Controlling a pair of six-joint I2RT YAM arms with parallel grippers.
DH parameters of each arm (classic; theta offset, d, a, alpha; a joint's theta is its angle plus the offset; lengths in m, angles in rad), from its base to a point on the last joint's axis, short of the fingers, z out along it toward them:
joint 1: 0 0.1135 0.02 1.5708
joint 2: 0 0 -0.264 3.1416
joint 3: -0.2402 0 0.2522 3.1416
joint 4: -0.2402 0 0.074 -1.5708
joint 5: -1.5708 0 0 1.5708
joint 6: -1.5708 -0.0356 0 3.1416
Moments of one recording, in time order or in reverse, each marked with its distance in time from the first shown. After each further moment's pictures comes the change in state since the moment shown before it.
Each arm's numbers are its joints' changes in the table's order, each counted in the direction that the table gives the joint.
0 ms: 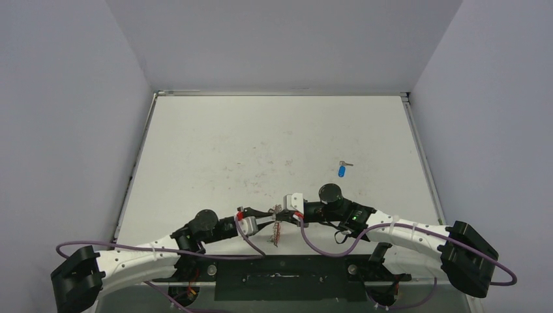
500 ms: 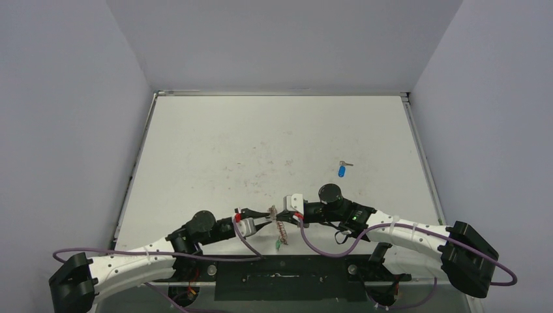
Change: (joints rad) left arm -0.003 0.150 0.000 -0.132 0.020 -0.024; right arm 0.000 0.002 0.000 -0.019 0.000 0.014
